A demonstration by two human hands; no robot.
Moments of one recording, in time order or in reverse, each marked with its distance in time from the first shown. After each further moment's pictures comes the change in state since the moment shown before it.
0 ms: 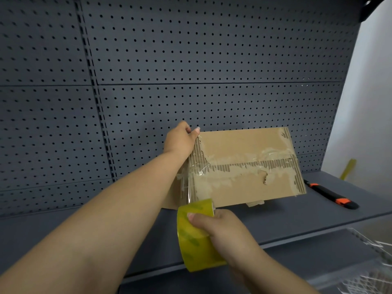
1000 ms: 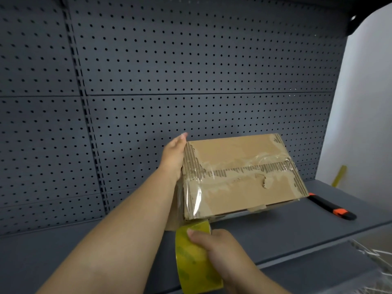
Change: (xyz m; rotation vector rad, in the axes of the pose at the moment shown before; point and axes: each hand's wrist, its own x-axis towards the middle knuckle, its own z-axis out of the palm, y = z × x) left_hand 0.021 -0.022 0.029 -0.926 -0.146 -0.231; right_hand 0.035 0.013 -0.005 -0.023 0.116 0.084
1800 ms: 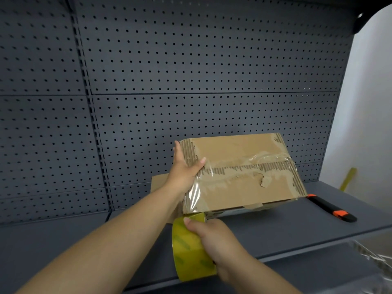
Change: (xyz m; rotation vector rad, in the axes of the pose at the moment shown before) left_hand -0.053 -0.018 0.010 0.263 -0.095 0.008; right_hand 0.005 0.002 -0.008 0.031 -0.027 -0.030
